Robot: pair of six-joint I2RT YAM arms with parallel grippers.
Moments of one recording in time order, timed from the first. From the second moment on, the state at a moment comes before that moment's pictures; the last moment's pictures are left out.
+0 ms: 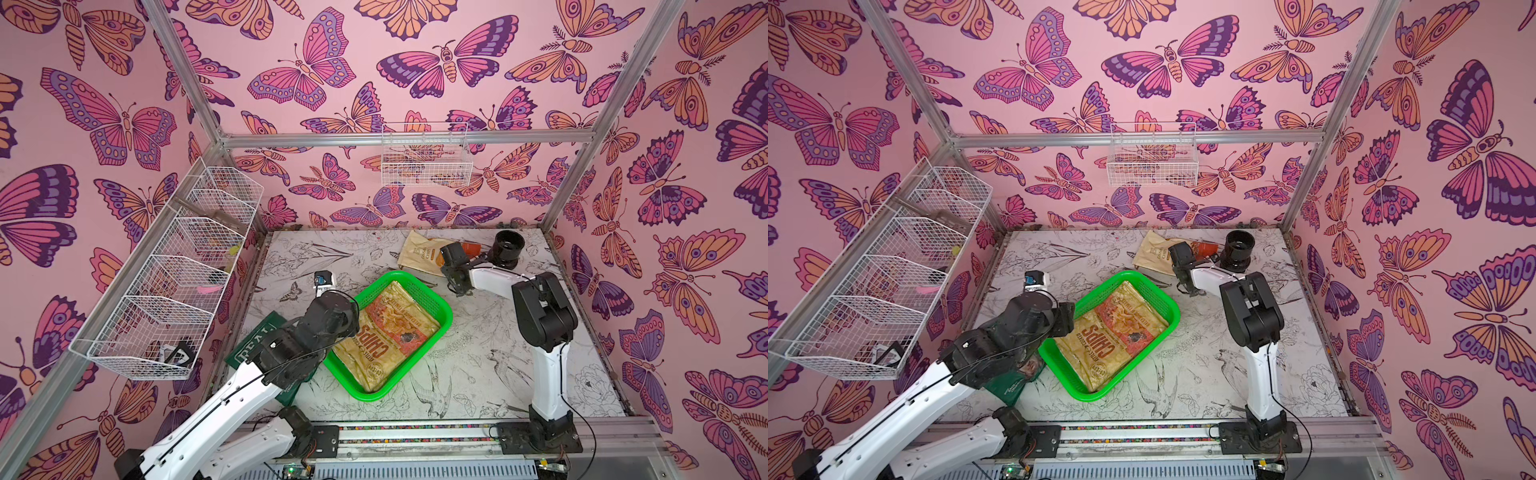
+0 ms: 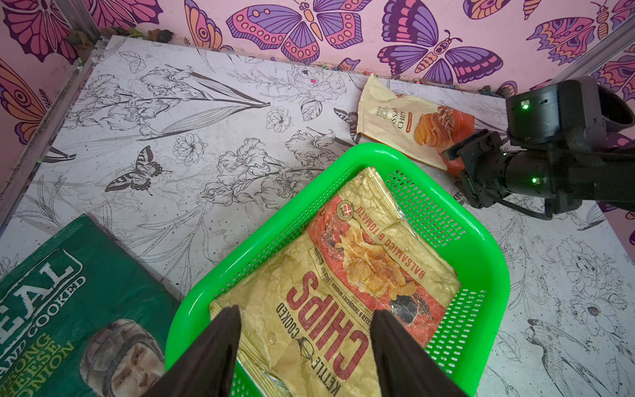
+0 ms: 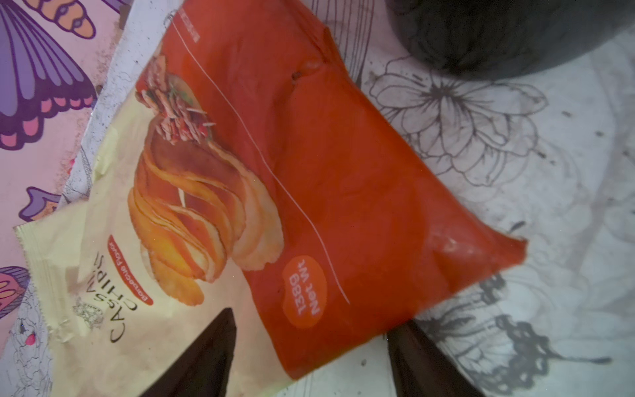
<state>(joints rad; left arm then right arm) -0.73 0.88 1.00 -0.82 -0.45 -0.60 0.47 2.13 1.45 -0.34 0.36 1.30</state>
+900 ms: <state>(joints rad) -0.71 0.85 1.00 -0.82 -0.48 -0.60 0.46 1.81 1.41 -0.19 0.31 0.92</state>
